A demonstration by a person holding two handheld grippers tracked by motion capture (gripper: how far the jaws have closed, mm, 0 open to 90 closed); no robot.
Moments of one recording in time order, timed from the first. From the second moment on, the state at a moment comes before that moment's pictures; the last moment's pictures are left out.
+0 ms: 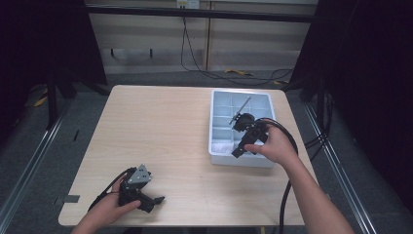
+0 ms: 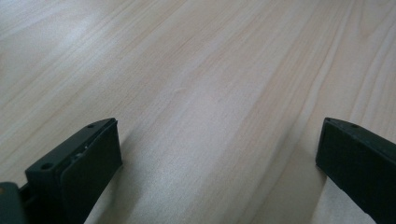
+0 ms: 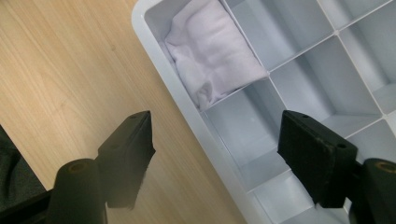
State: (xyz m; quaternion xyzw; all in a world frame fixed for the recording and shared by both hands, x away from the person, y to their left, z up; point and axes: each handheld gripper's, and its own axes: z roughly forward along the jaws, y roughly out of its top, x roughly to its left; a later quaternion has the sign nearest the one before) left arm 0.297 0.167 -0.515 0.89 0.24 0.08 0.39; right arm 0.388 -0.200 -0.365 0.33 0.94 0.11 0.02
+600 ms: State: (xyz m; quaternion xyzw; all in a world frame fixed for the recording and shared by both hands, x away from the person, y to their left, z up) left arm 0.297 0.168 -0.515 0.89 0.24 0.08 0.38; right arm 0.373 -0.210 -0.369 0.33 0.94 0.11 0.03
